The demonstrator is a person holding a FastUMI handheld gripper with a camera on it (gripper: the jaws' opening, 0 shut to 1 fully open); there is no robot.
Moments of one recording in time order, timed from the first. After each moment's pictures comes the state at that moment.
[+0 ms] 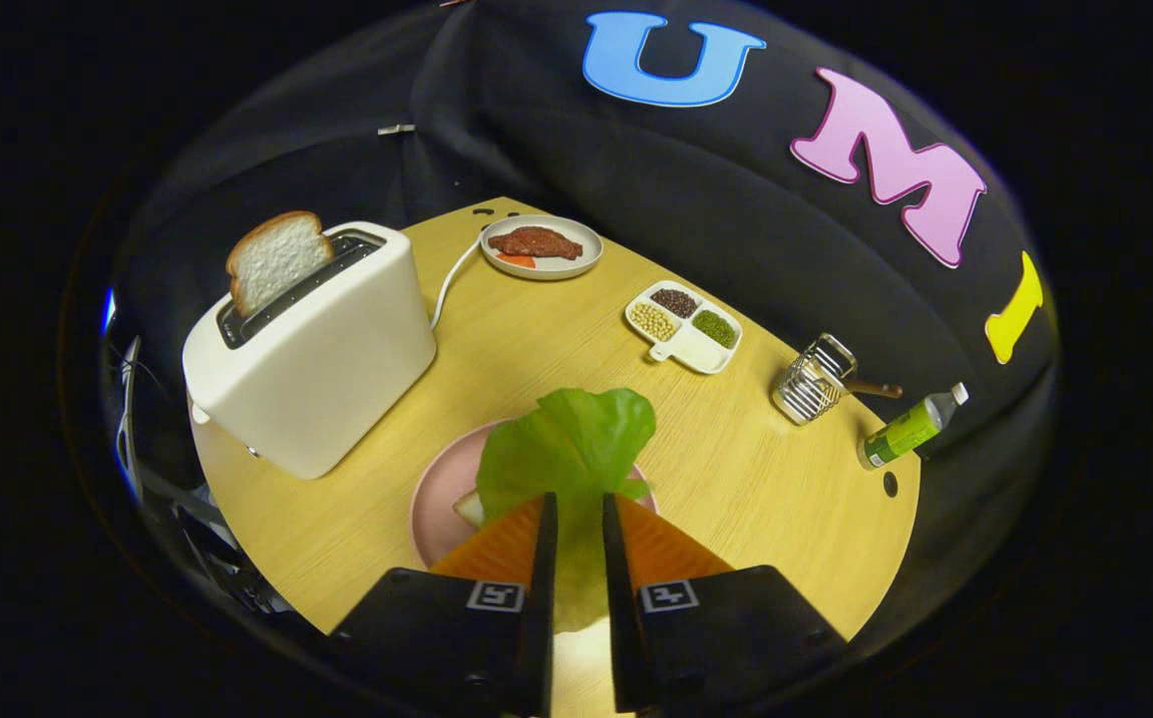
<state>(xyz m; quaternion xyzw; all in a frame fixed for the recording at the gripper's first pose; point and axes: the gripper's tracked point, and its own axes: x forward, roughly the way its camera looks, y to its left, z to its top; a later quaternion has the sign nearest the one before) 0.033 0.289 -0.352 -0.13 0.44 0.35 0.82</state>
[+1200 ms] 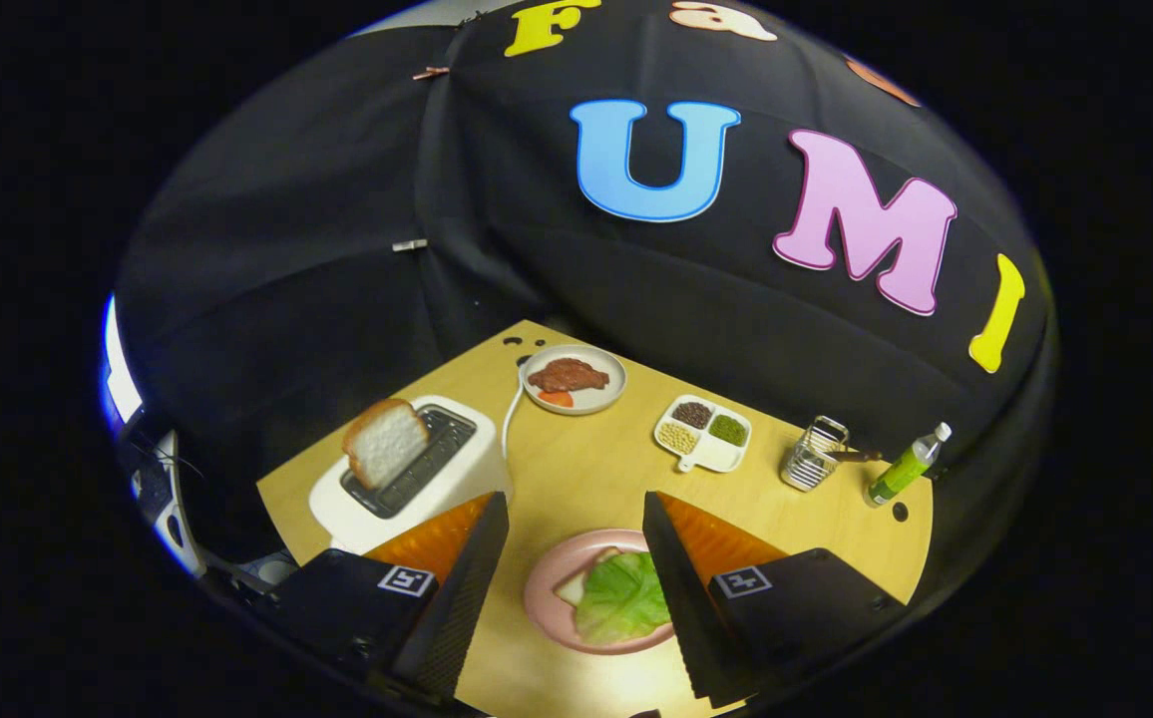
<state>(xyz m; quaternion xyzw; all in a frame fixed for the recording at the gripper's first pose) 0.040 0.358 -0.184 0.00 0.34 0.36 0.87</state>
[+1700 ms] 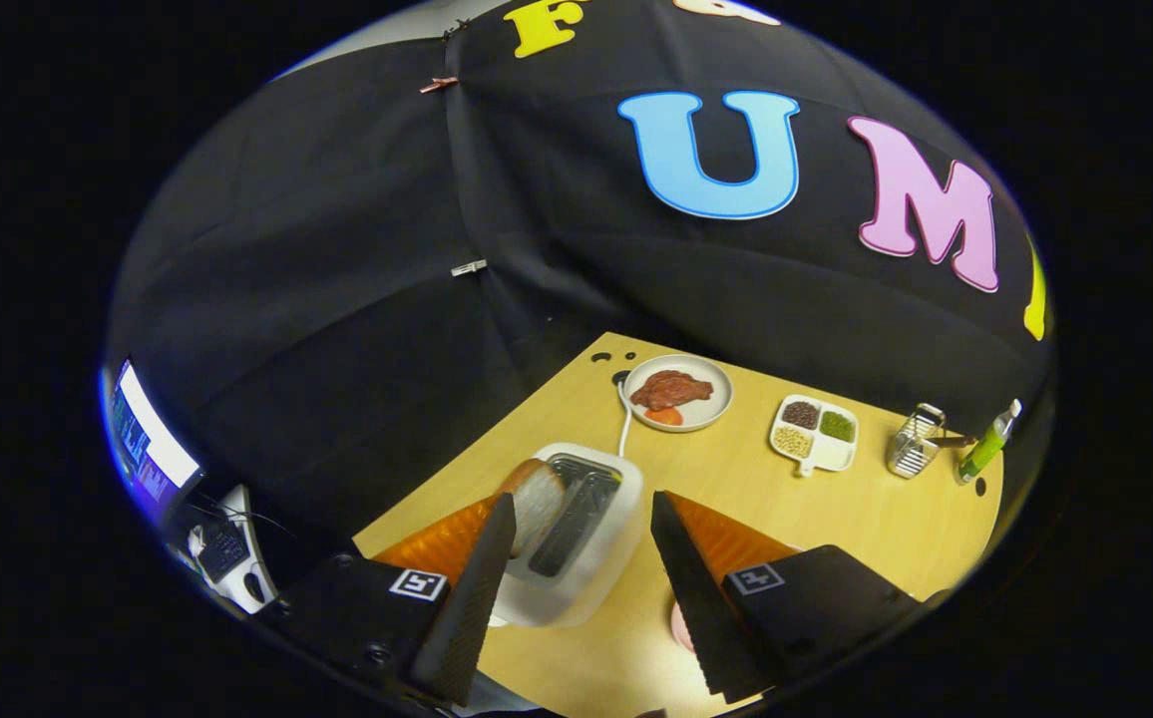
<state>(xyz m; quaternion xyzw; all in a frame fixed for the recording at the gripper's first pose) 0.003 0.478 -0.149 0.08 0.38 0.41 0.82</state>
